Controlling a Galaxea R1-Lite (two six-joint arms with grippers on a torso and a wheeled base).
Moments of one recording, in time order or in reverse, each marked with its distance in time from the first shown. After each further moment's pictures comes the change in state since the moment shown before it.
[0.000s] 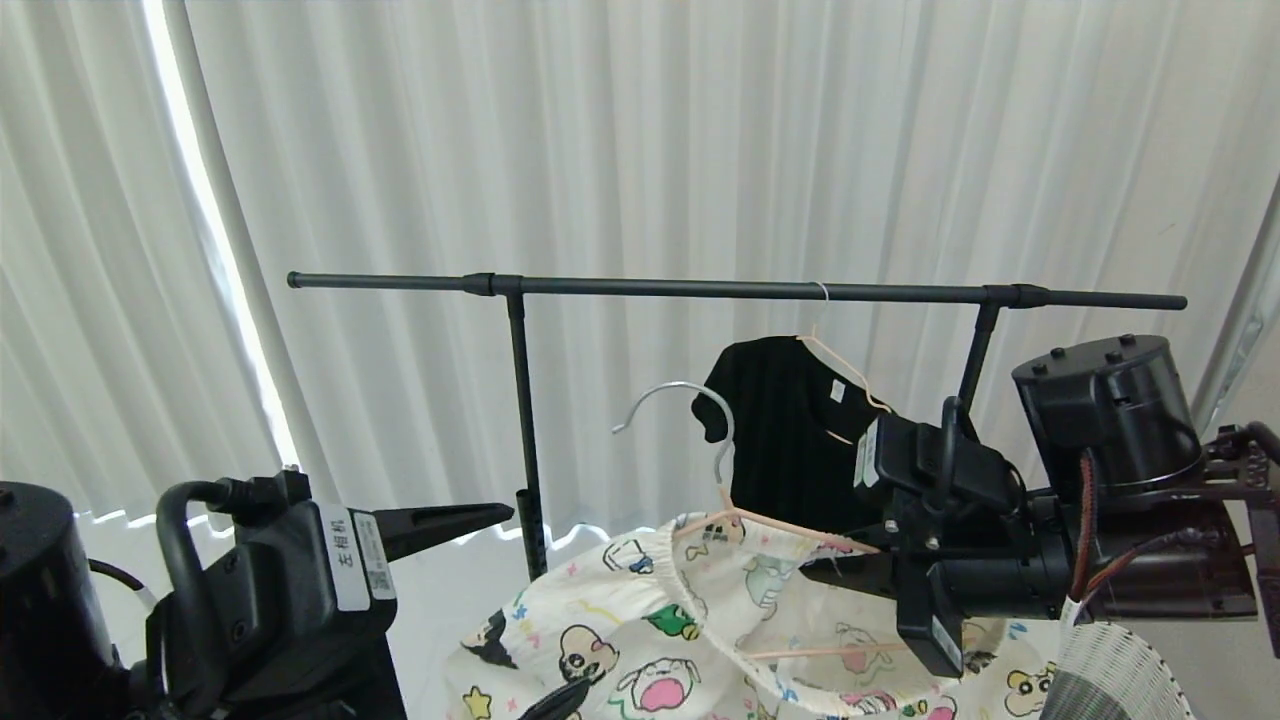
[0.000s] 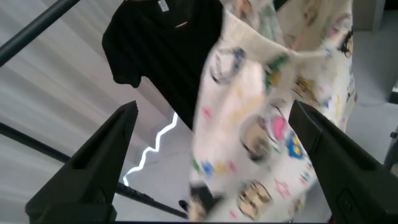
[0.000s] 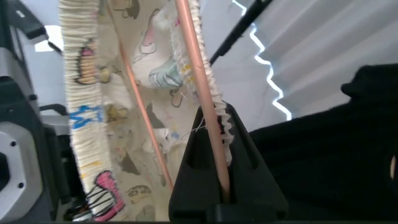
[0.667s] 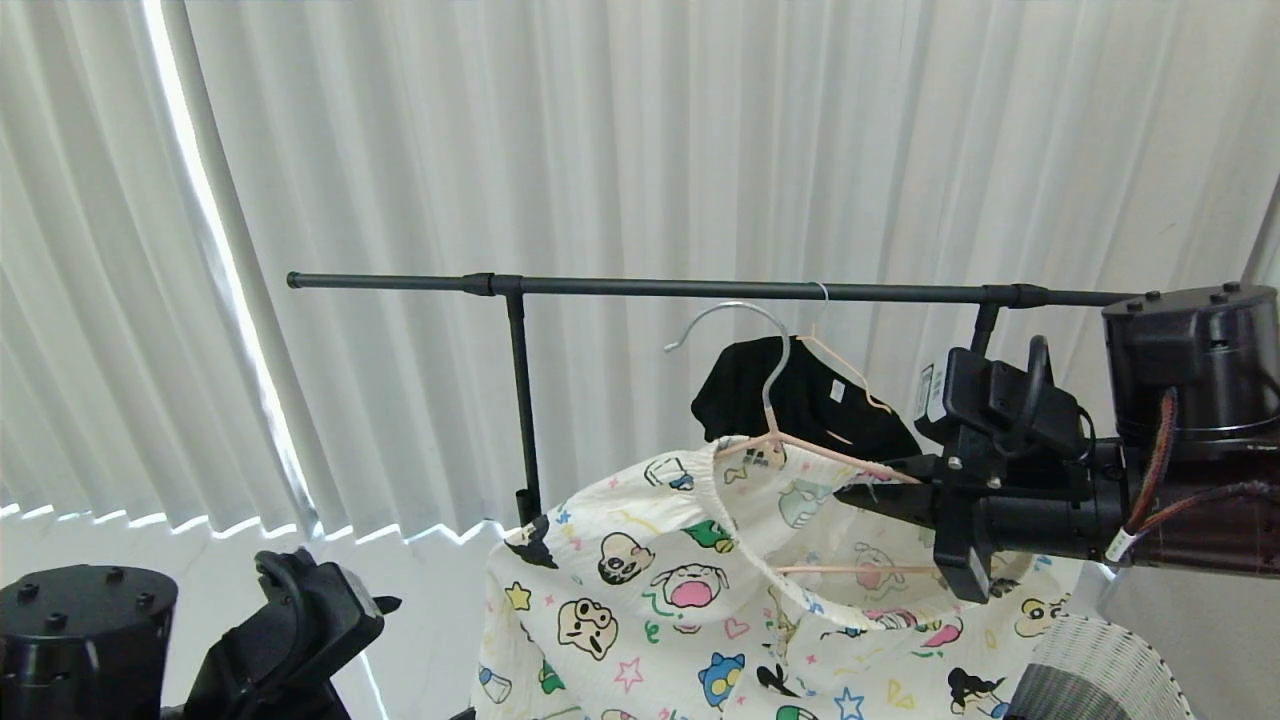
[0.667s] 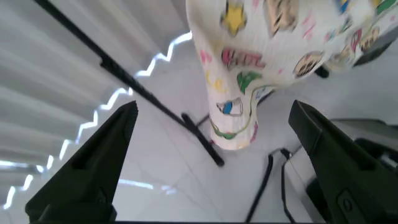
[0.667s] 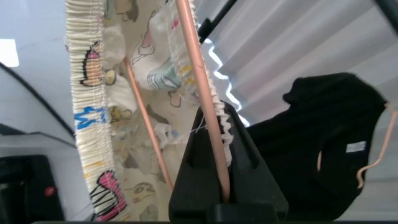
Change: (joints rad) left arm 0.336 0.082 0.227 0.002 -0.001 -0.009; right arm -0.094 -0.057 -0.004 -0.093 0.004 -0.087
